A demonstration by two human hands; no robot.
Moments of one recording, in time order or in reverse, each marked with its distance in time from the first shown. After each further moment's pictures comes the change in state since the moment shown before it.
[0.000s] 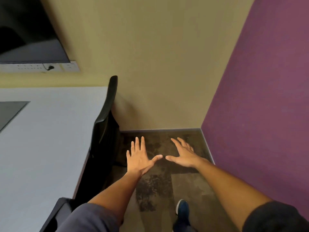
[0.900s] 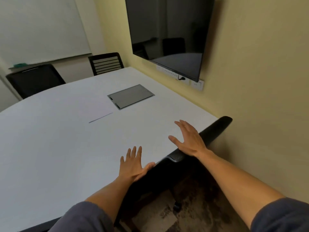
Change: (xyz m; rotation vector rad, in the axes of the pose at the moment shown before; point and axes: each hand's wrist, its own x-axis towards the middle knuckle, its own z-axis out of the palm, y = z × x) left_hand 0.046 -0.185 -0.118 0.026 0.282 -0.854; right_hand 0.274 -0.340 -0.043 -0.140 -0.022 -1.142
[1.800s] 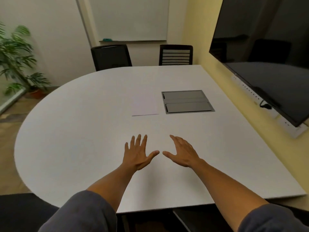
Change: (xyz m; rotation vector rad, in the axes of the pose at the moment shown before) left_hand 0.139 -0.088 -0.061 -0.046 0.119 -0.447; right_hand 0.245 -0.051 0.156 -0.053 -0.538 -0.304
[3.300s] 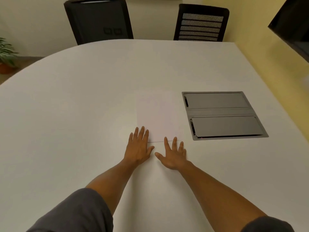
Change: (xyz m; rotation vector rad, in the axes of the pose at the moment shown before) left_hand 0.413 -0.156 0.067 0.069 -0.074 0.111; right_hand 0.413 -0.032 0.095 -0.056 -0.420 0.305
